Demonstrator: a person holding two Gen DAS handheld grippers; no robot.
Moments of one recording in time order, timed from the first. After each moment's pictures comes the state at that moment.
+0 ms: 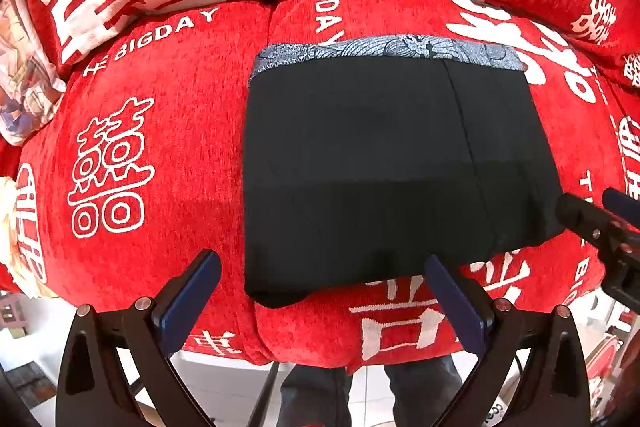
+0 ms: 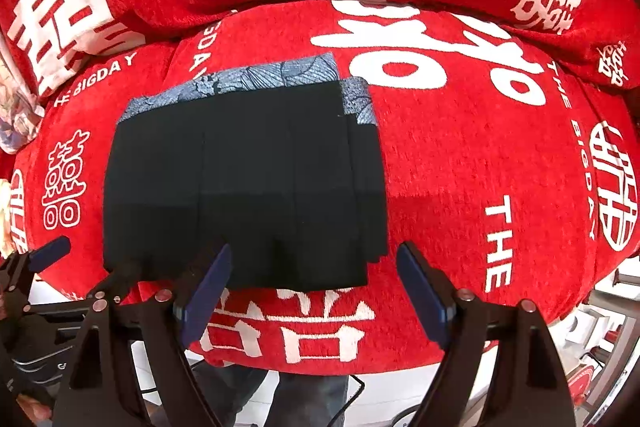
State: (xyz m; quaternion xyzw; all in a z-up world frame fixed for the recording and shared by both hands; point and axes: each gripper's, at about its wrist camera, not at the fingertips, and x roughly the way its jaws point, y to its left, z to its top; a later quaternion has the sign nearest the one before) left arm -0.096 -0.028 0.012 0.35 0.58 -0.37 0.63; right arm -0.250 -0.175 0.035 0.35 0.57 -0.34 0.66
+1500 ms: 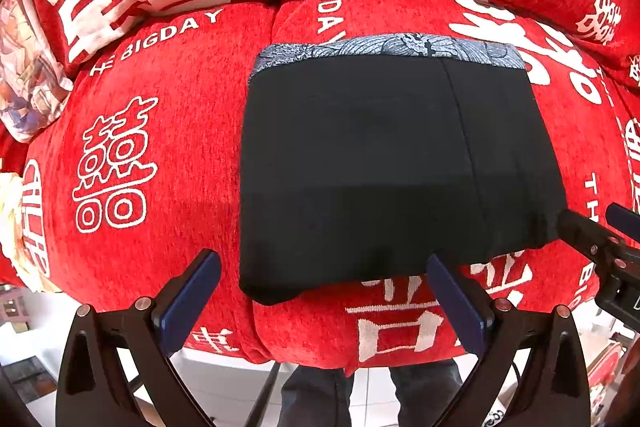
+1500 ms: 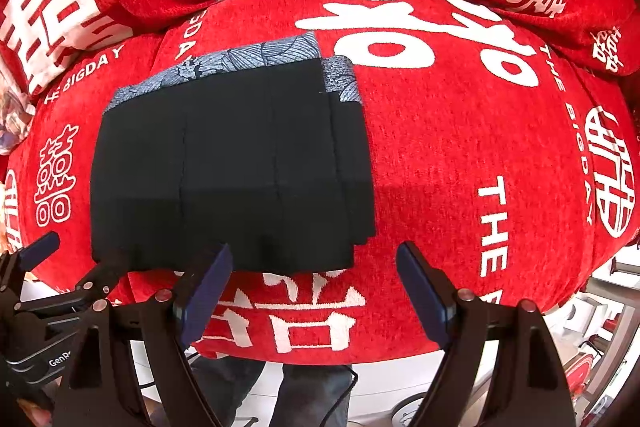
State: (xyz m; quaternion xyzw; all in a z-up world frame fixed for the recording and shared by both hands) left arm -0.105 -0.029 0.011 0.35 0.58 -0.36 0.64; right arm -0.262 -0.173 0.027 0.36 0.58 -0.35 0.65
